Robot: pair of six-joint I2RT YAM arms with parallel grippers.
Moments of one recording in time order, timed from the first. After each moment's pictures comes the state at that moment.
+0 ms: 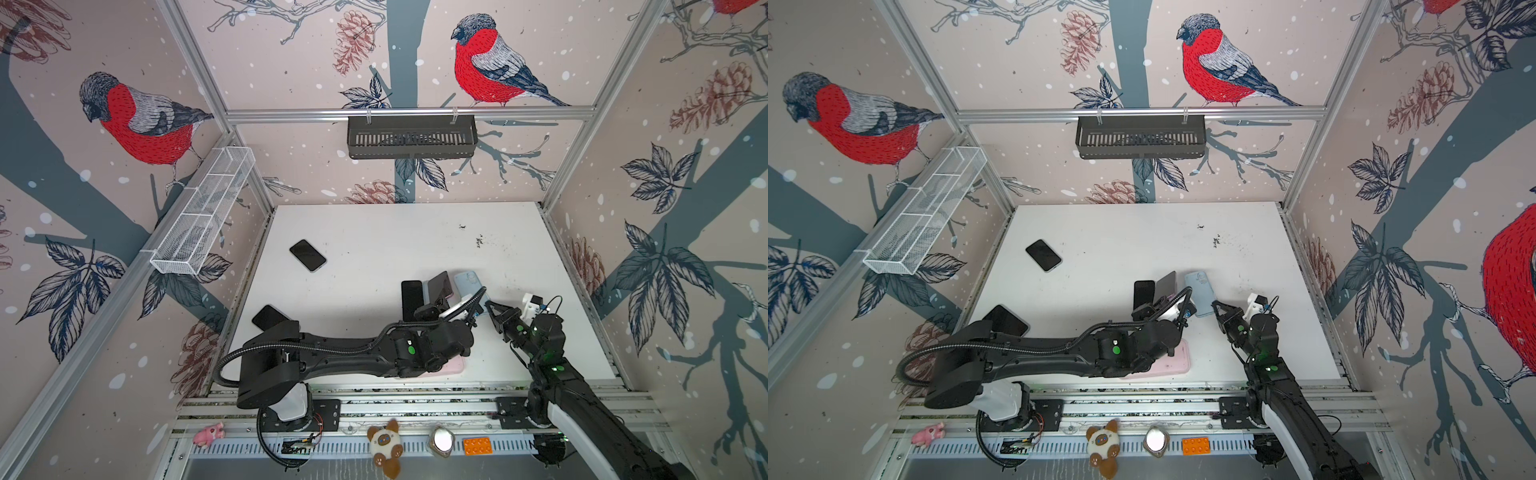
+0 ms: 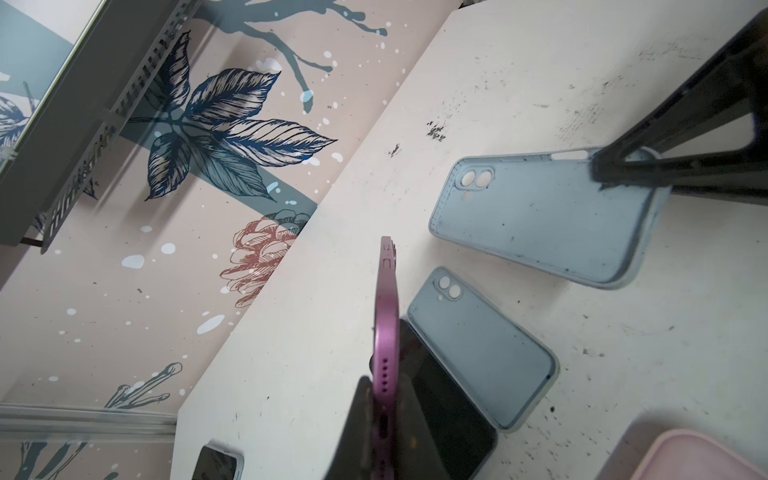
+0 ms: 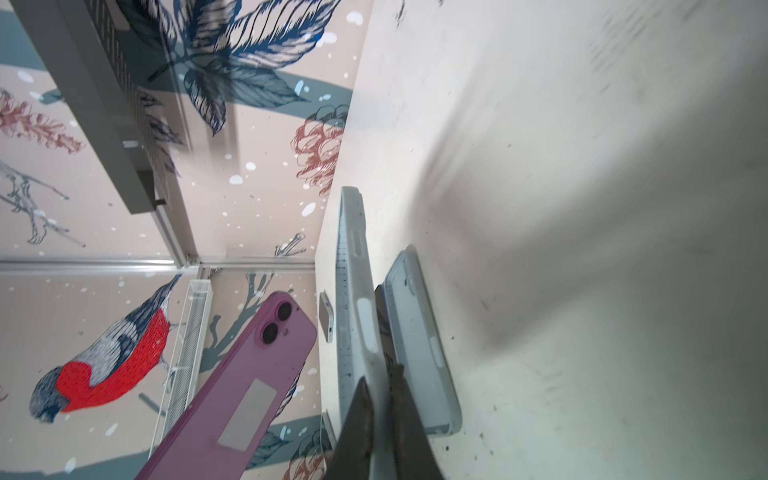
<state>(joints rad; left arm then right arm) -1.37 1.62 1.06 -0.02 -0.92 0.27 0.13 0.61 0.01 0.30 -0.36 1.24</state>
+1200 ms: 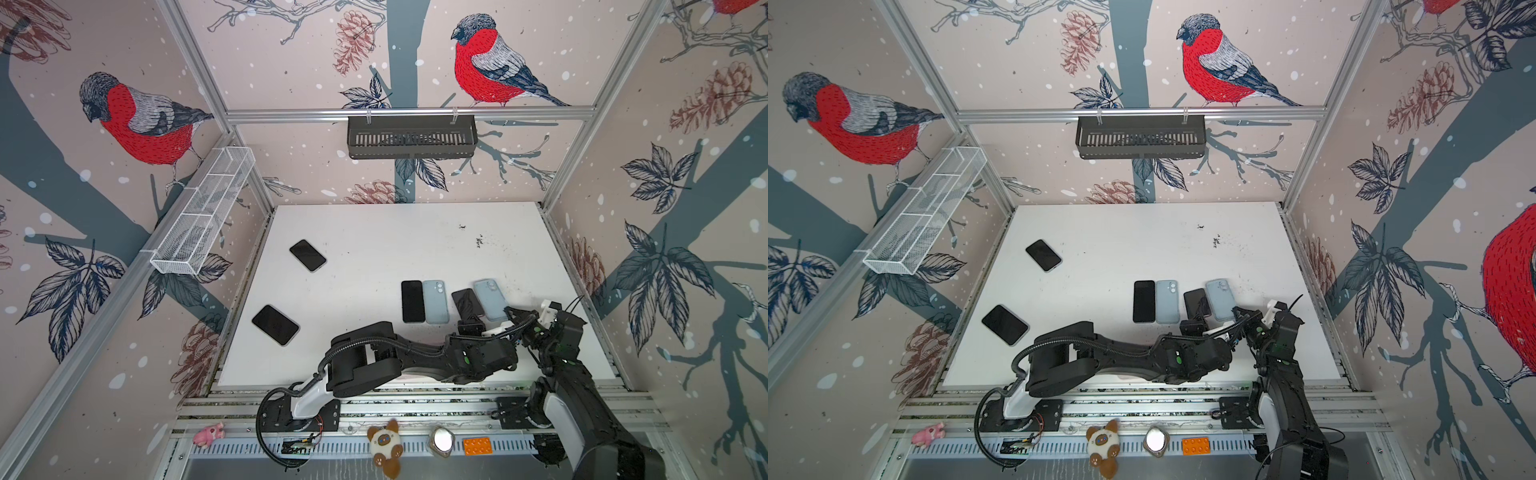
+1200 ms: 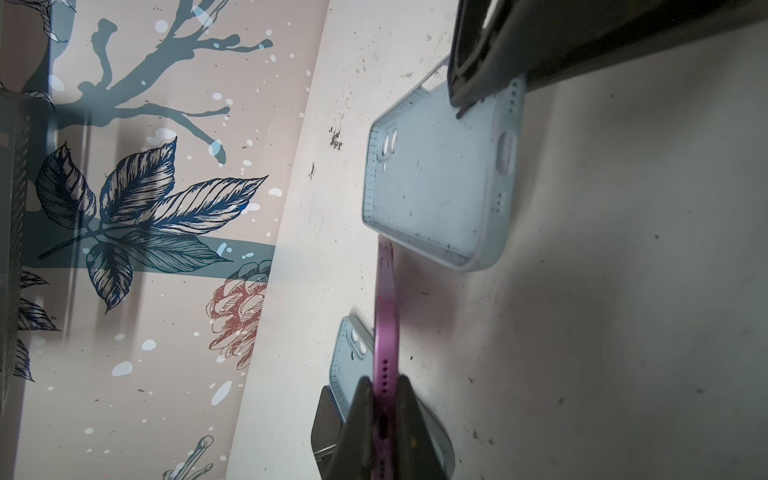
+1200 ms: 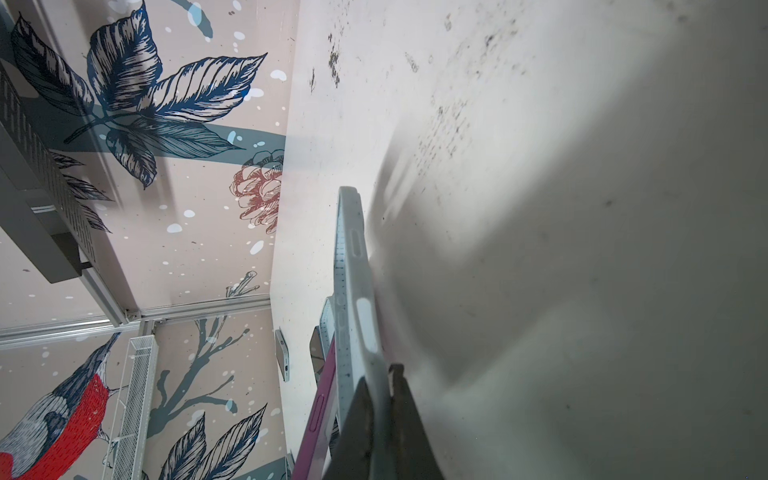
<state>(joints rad) -1.40 2.16 1.40 -0.02 -0.95 0.45 -0.27 0.77 0.04 0.20 -0.65 1.02</state>
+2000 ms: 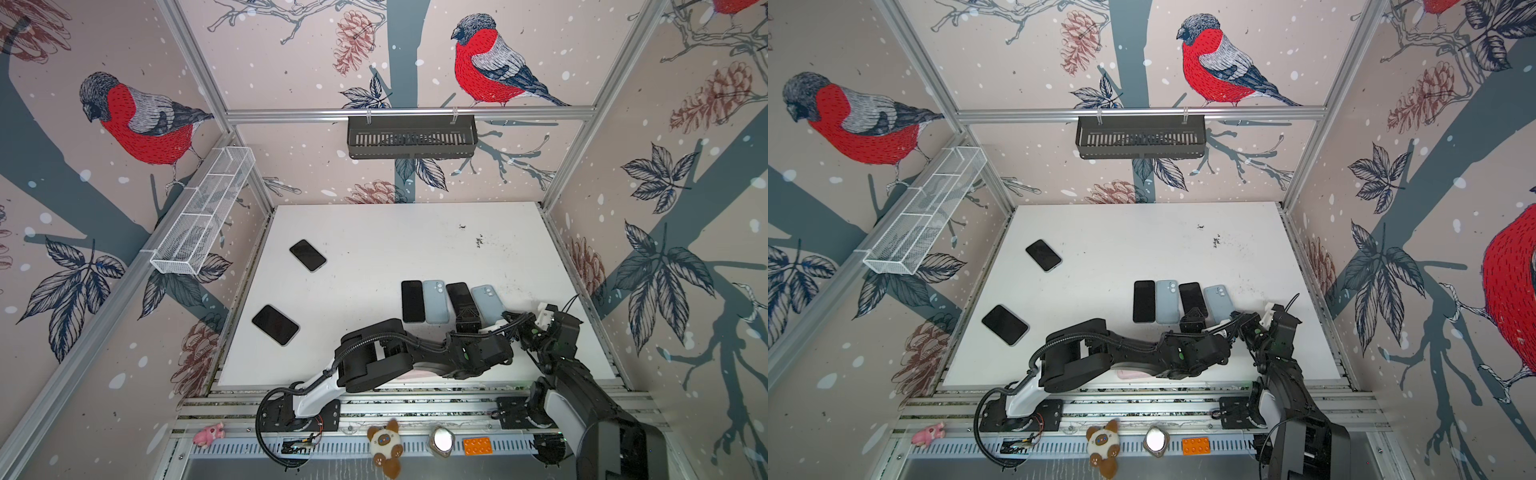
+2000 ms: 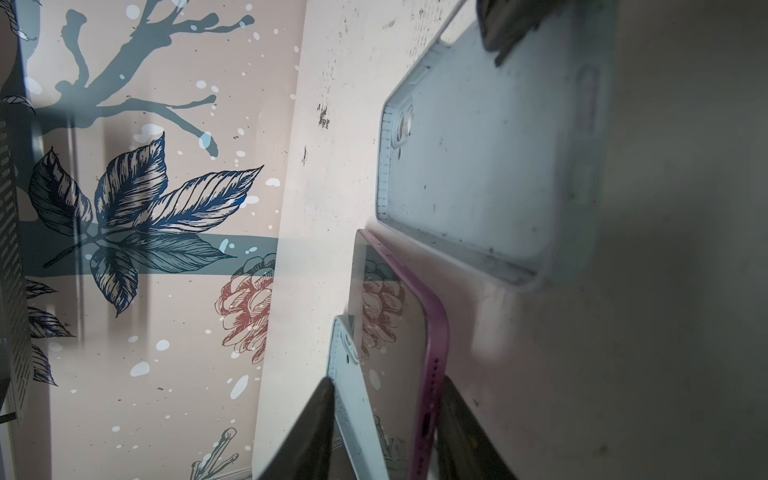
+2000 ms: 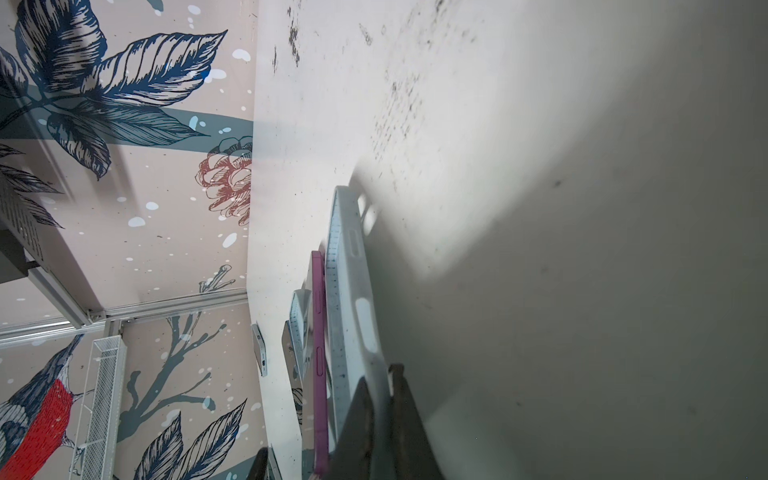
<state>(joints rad) -1.37 2.23 1.41 0.03 -0.96 0.52 -0.27 0.88 0.03 0.23 -0.64 0.96</state>
